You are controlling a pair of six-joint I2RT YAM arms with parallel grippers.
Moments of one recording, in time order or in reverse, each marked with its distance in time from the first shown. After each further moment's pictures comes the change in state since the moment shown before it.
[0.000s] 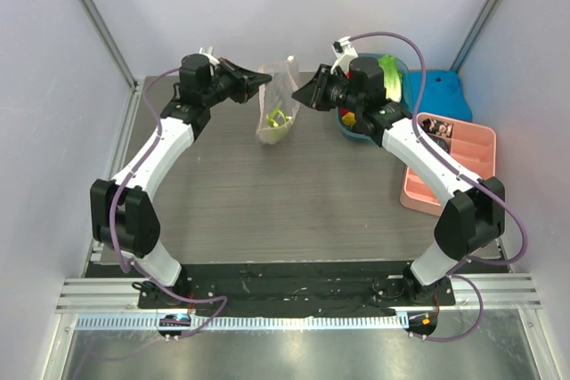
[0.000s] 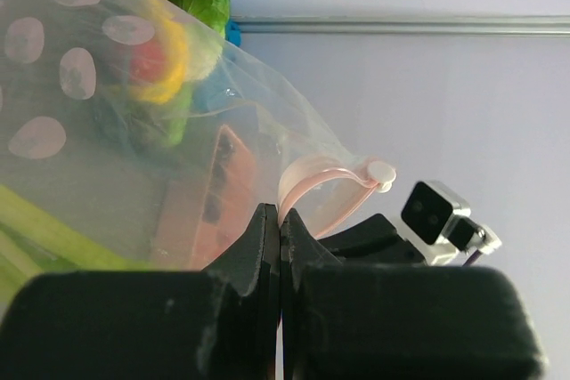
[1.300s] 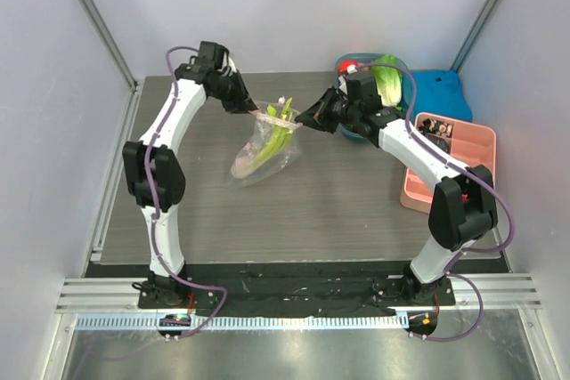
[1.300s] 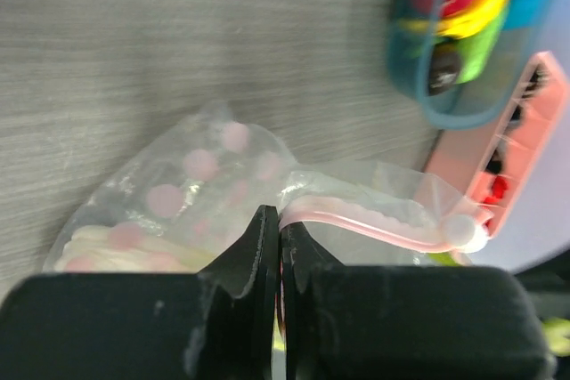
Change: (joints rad) left arm 0.047 0.434 0.592 -0.894 -0.015 0.766; right arm -0.058 0.072 -0.087 -0.135 -0.104 0.443
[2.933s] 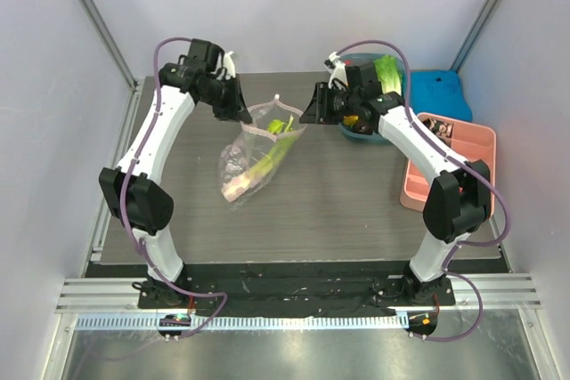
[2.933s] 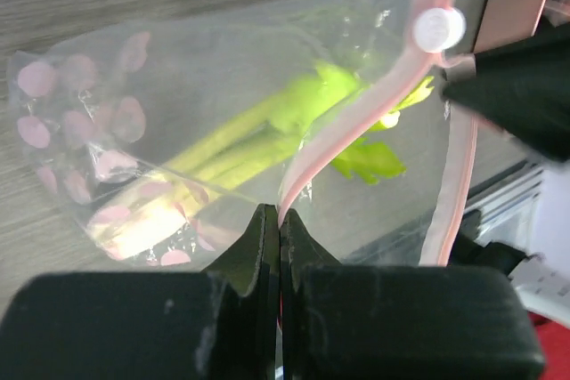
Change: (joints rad) left arm -0.078 -0.254 -0.043 -0.220 -0.049 0.230; right arm -0.011 0.084 0.206 -0.214 -0.053 -0.596
